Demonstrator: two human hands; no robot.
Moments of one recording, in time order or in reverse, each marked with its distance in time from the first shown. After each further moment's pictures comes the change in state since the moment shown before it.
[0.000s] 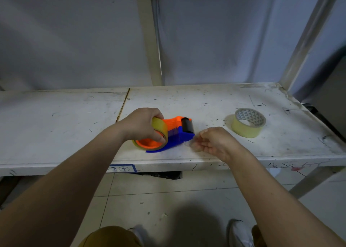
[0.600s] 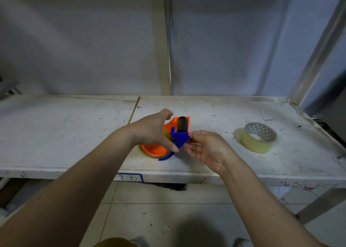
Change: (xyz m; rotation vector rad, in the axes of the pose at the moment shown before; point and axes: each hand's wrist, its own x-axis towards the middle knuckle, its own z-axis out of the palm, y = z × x) left_hand -0.007 0.006 -0.017 -0.129 -0.048 0.008; right_hand -0.005 -0.015 0.041 0.234 -0.155 -0.069
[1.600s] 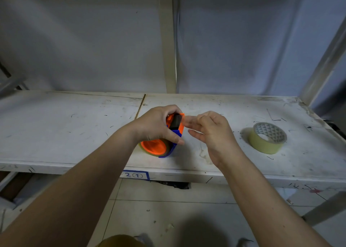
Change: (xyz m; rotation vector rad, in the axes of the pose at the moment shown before) left_hand 0.001 -0.012 -0.003 -0.176 0.120 0.145; right_hand -0.023 -0.020 0.037 -0.195 0.115 -0.380
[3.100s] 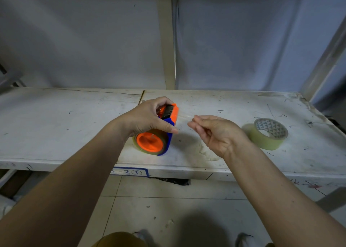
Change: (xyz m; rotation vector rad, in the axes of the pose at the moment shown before) left_hand -0.001 -0.013 -0.010 -0.272 -0.023 -0.083; right_hand 0.014 -0.003 -0.014 0.376 0.055 0.428
